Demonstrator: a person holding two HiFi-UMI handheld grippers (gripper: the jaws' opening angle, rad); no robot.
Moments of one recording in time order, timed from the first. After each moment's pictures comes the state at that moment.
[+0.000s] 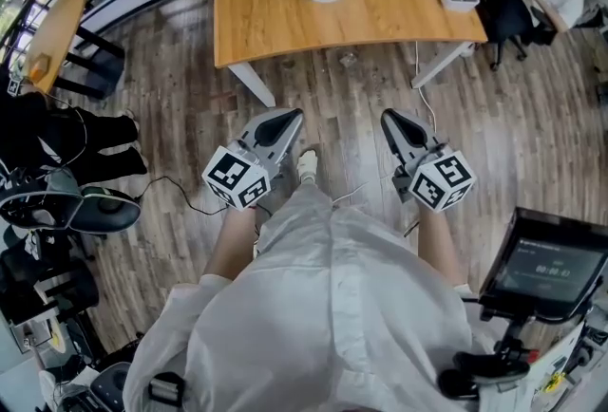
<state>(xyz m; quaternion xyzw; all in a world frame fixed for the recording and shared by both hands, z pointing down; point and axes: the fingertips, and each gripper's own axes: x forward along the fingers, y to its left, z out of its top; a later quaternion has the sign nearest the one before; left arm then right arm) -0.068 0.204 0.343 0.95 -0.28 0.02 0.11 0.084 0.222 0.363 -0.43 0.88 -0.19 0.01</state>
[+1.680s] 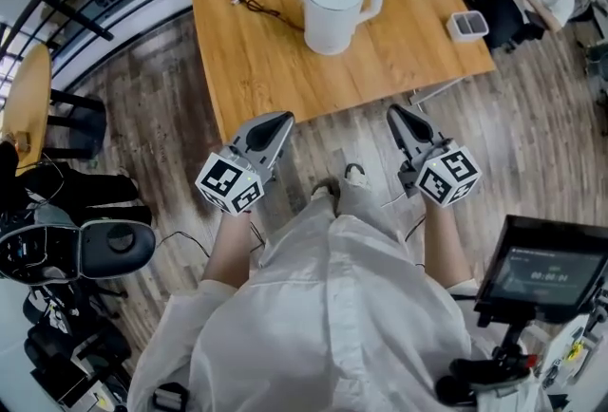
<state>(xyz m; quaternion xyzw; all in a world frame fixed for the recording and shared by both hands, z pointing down) -0.121 -0.043 0.351 0.97 -0.22 0.02 0.12 0.058 -0.008 0.364 -0.50 0.84 -0.19 0.00</state>
